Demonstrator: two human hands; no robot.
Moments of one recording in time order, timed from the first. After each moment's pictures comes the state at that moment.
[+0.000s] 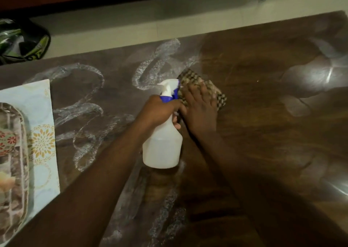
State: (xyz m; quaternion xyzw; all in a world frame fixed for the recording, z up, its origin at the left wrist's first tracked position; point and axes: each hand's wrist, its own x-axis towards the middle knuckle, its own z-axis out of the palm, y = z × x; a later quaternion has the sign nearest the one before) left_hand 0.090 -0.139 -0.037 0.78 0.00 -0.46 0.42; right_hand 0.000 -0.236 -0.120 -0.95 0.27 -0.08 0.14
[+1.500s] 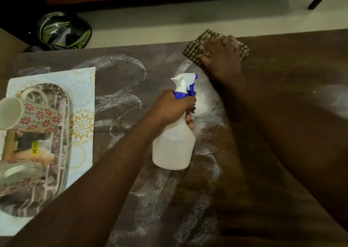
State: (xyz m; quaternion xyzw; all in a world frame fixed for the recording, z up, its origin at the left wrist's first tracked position) left_hand 0.126 -0.090 -0.033 0.76 -0.01 -0.45 0.47; right_hand 0.150 -0.298 -0.120 -0.96 0.22 -0.03 0.15
